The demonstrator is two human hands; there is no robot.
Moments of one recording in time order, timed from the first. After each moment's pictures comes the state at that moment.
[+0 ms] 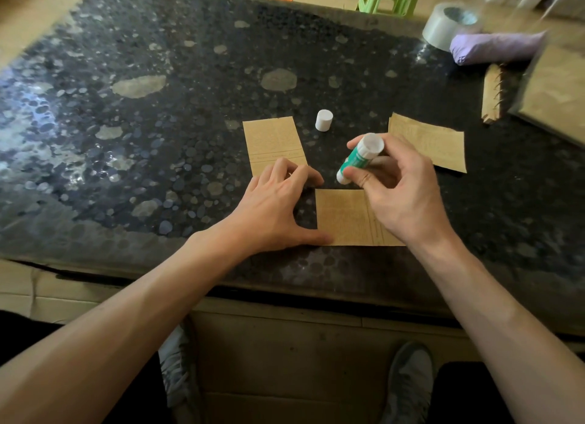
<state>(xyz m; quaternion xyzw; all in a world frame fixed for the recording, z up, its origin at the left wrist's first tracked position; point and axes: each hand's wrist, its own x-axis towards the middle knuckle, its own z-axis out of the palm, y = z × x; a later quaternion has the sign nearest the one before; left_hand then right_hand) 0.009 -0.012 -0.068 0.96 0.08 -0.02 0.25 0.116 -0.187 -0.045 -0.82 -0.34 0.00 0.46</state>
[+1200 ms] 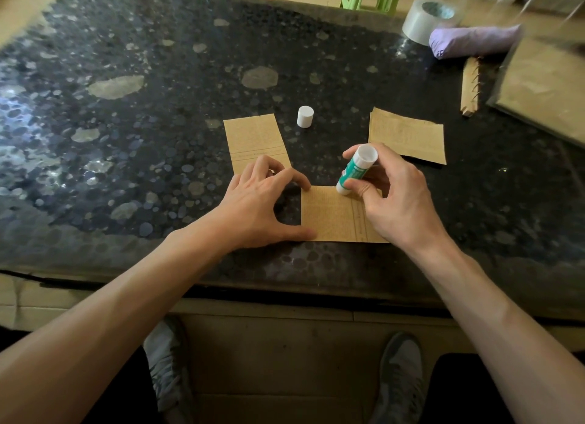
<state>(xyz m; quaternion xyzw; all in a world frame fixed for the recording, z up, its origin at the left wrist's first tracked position) 0.010 -0.014 -0.060 0.96 0.08 -0.06 0.25 0.121 -0.214 -0.056 -0.86 -0.33 0.02 0.40</state>
